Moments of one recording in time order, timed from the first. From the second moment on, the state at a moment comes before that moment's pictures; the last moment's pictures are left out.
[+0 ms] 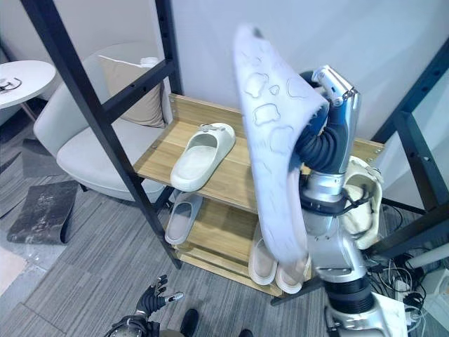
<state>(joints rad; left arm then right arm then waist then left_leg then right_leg) 0.14 0.22 -0.39 0.68 -0.29 -0.14 0.17 -0.36 -0.34 0.17 -0.49 -0.18 -0.29 -0.52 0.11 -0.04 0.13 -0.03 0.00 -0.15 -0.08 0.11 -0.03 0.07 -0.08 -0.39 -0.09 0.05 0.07</state>
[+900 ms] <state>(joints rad) 0.06 0.19 -0.38 0.81 -0.34 -0.20 0.24 -0.25 -0.35 0.77 0.11 -0.20 -0.19 -0.10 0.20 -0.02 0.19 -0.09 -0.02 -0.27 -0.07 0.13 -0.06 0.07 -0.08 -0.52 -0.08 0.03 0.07</state>
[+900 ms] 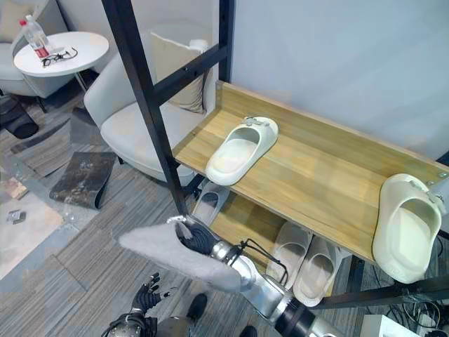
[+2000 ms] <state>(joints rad) -0.13 0.34 -0.54 0.47 -0.50 -0.30 0.20 -0.99 -0.57 0.62 0.90 -0.74 0.07 -0.68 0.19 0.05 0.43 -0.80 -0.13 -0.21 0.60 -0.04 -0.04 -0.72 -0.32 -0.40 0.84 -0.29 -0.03</state>
